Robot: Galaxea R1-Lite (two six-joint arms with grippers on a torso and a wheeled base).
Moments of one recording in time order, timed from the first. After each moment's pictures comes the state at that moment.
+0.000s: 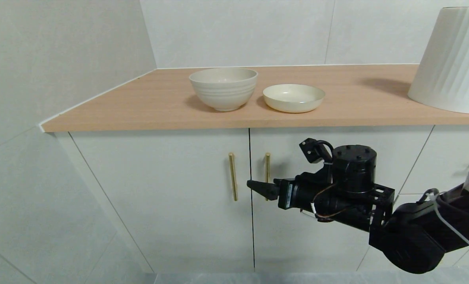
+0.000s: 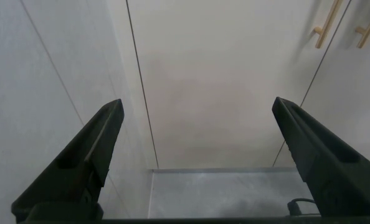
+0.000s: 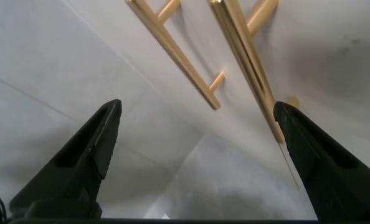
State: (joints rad) left arm 0.00 0.00 0.00 0.00 -0.01 0.00; right arm 0.69 1.96 -0.82 -0.97 0.20 0.46
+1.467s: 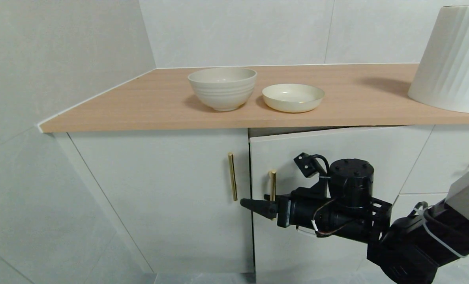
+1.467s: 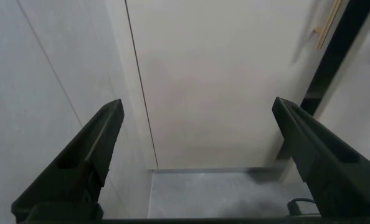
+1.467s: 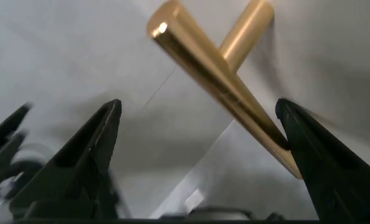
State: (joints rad) left arm 0.00 0.00 0.00 0.00 -0.01 0.00; right arm 0.72 1.99 -0.74 -1.08 0.37 0.54
